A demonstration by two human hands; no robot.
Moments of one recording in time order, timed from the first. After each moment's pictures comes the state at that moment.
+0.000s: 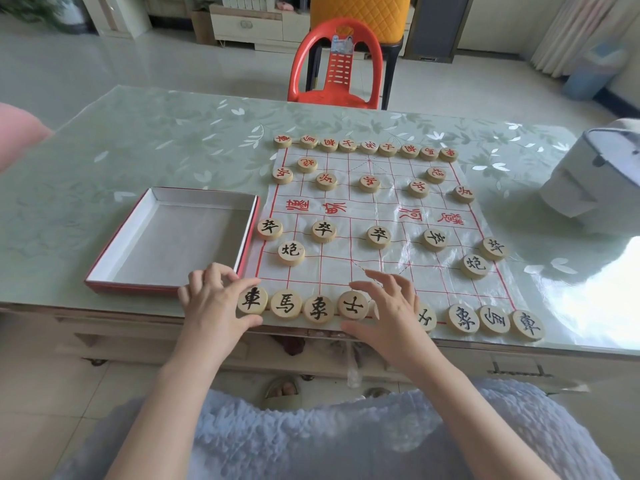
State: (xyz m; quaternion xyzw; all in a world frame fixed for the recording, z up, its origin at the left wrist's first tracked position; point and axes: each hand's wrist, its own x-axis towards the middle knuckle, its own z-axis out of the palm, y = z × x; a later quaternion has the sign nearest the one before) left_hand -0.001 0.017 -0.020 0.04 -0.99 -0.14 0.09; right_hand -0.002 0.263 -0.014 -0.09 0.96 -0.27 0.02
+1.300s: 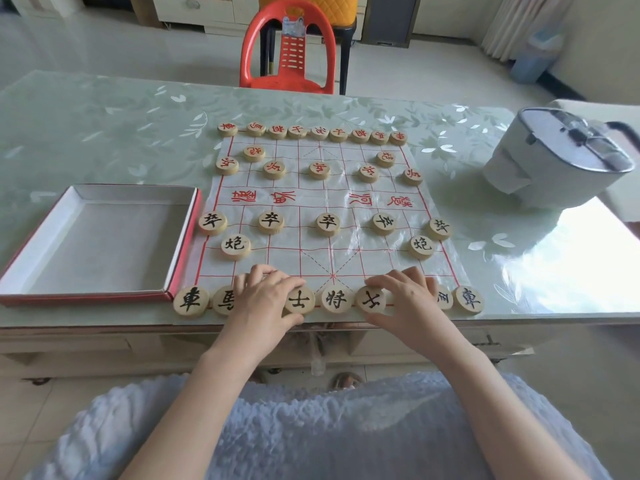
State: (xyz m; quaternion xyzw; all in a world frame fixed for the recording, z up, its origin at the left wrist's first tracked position) left_hand -0.013 0.128 -0.020 -0.15 -0.97 -0.18 0.00; right_hand 0.000 0.352 -0.010 -0.07 0.99 -0.15 0.02
